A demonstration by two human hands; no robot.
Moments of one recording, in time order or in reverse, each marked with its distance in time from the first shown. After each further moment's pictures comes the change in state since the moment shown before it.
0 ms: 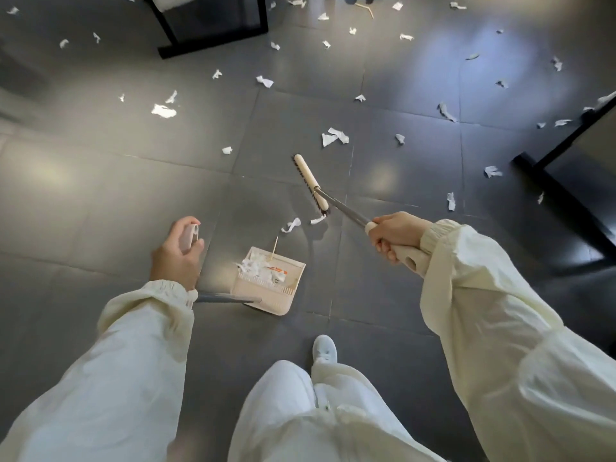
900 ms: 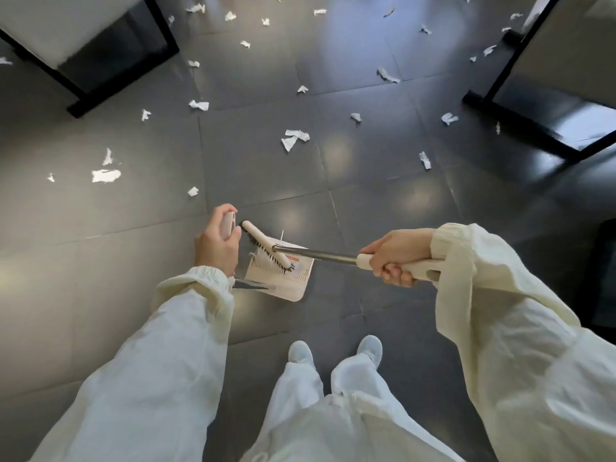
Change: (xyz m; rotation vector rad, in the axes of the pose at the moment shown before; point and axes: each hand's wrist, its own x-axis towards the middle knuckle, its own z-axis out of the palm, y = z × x) left_hand 0.180 0.063 0.016 0.028 -0.312 0.285; right_hand 0.002 -0.088 0.064 0.100 -0.197 0.213
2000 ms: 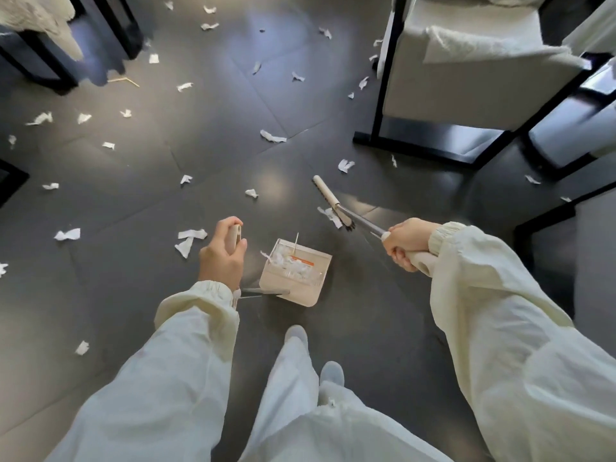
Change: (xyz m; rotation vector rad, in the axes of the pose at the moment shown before) left_hand 0.207 0.340 0.328 0.016 -0.303 0.206; right_hand -0.002 0.048 -0.481 0.387 0.482 0.045
